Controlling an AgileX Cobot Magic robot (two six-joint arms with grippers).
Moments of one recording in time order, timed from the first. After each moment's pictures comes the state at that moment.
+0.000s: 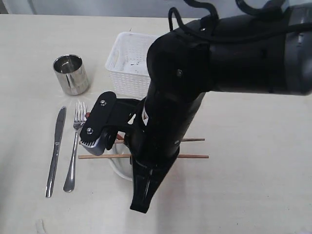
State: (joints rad) left arm -0.12 0.00 0.00 0.15 0.35 -0.08; right arm 1.01 1.68 -1.09 0.21 0.92 -0.51
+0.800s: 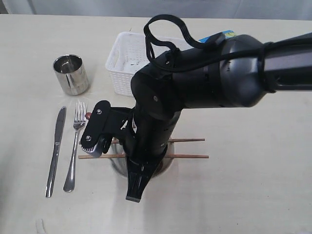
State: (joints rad) left arm -0.12 0.00 0.00 0.15 0.35 -0.08; right arm 1.01 1.82 -1.09 0.11 0.75 -0.49
